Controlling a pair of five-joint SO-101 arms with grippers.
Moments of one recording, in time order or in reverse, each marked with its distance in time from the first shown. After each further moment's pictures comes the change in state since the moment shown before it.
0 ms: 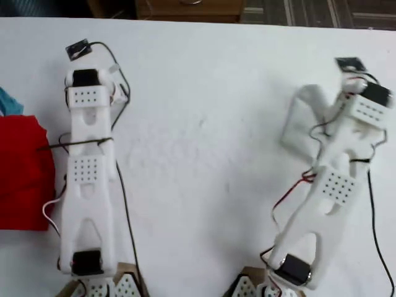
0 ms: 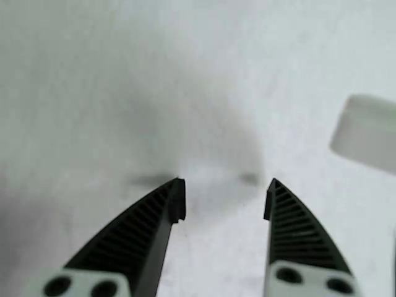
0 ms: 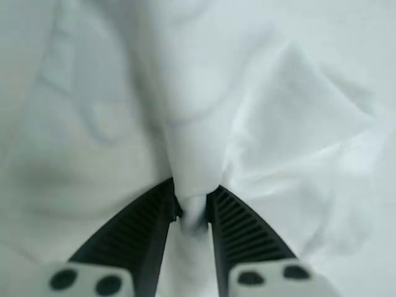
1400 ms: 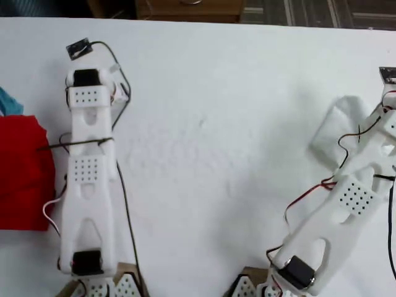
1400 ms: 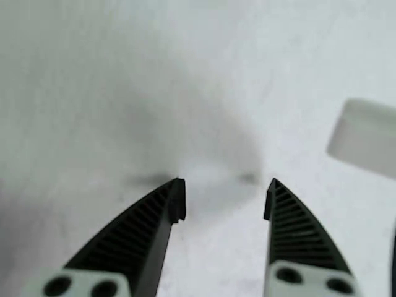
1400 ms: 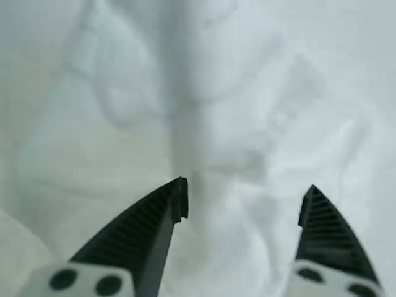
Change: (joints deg) left arm 0.2 0.0 0.0 -0.7 0.0; right arm 7.8 -0.2 -5.2 0.1 2.8
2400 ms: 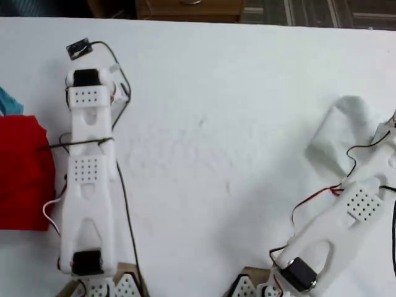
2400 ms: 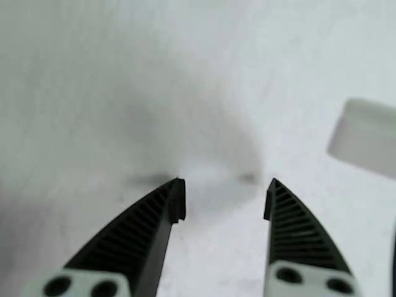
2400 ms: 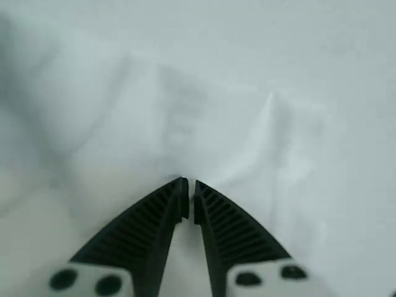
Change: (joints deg) left arm 0.0 0.0 0.0 0.0 0.0; right arm 5.8 7.0 -0.6 -15.0 -14.3
